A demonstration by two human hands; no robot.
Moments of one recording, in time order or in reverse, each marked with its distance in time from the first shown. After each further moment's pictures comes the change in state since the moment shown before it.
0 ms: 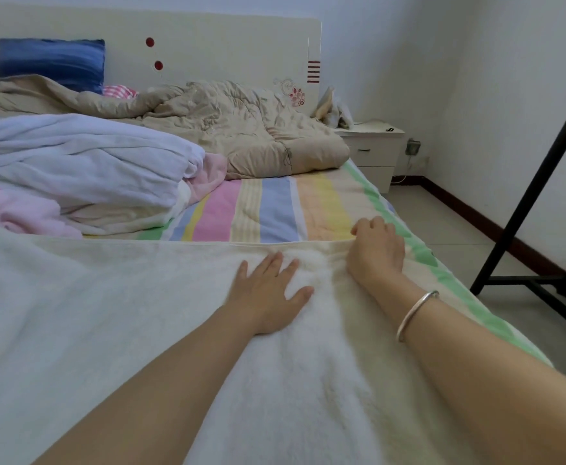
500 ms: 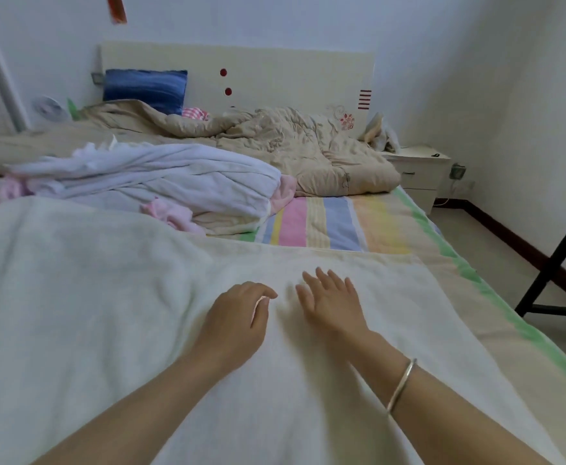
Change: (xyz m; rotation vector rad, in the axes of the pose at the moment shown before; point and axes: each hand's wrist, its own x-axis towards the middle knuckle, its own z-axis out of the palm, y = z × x) left_hand -0.207 -0.094 -0.055 -0.417 0.533 -0.051; right_hand -0.167 -0.147 -0.051 0.225 -0.360 -0.371
